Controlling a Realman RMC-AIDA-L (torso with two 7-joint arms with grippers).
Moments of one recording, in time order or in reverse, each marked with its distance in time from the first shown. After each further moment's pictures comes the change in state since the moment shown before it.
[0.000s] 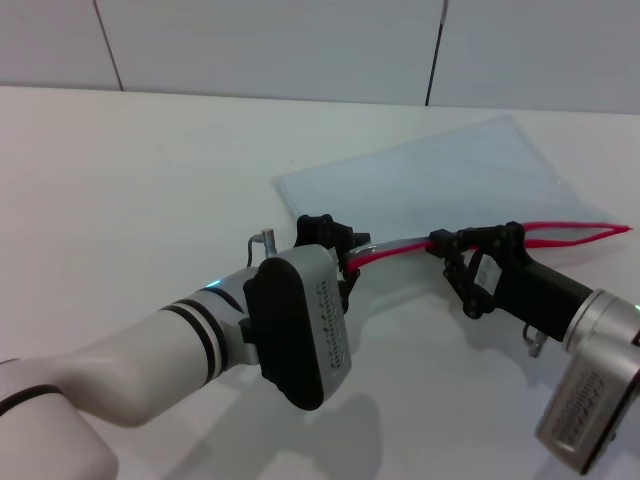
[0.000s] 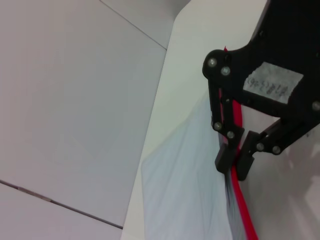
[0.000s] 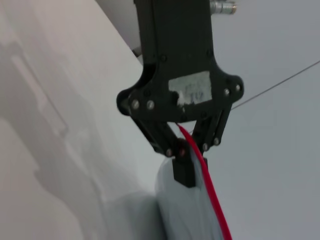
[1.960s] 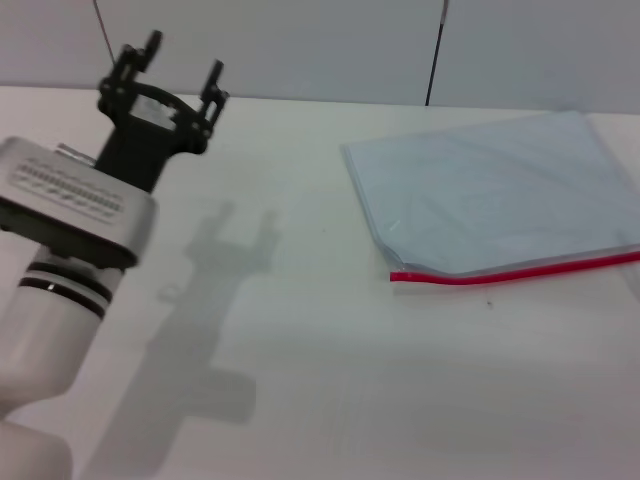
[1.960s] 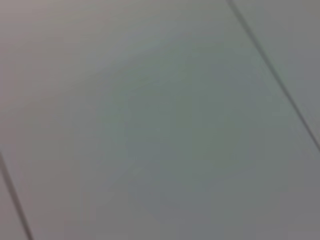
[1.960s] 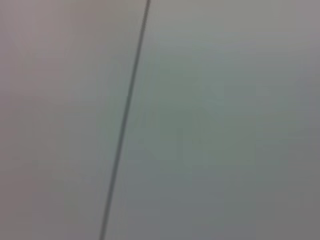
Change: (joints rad) left arm -0.059 0.000 -0.004 -0.387 -0.547 -0.920 -0.285; right arm -0.097 -0.006 0.280 0.039 0.452 -0.400 0.558
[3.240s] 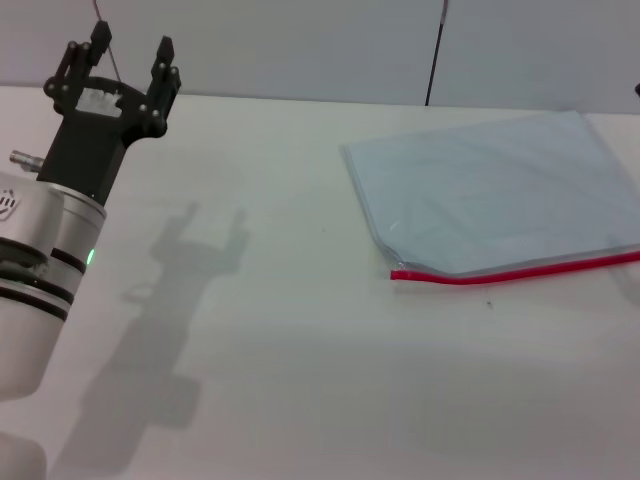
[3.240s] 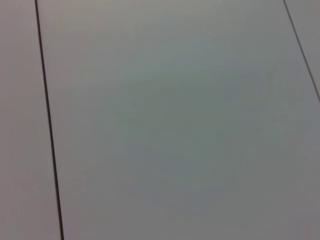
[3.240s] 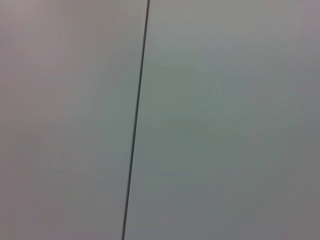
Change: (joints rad) left arm -0.059 0.002 0.013 -0.208 0.001 -0.206 -0.379; right arm 0.000 0.001 -0.004 -0.010 -0.035 -0.025 0.119
